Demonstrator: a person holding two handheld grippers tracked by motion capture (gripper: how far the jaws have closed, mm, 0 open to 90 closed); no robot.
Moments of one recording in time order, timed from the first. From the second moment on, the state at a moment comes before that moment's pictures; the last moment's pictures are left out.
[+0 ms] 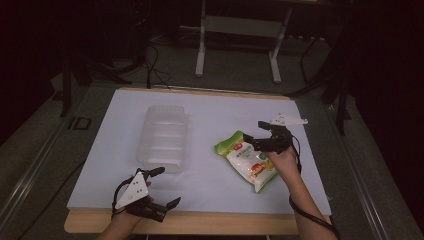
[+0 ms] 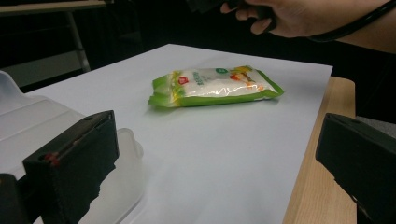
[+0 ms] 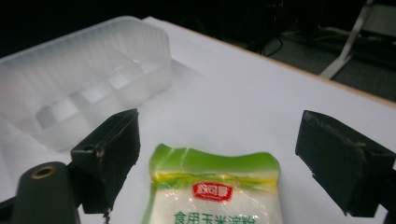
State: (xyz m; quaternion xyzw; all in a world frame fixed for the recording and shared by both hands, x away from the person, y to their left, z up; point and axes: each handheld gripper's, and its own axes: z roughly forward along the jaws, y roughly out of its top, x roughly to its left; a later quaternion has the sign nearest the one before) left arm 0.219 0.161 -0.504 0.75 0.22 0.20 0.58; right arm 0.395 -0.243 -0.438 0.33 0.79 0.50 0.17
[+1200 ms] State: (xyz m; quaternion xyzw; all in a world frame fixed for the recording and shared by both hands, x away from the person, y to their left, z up) left arm 0.219 0.156 -0.506 0.76 0.22 0.21 0.57; right arm 0.446 -0.240 -0.520 0.37 0.84 0.38 0.11
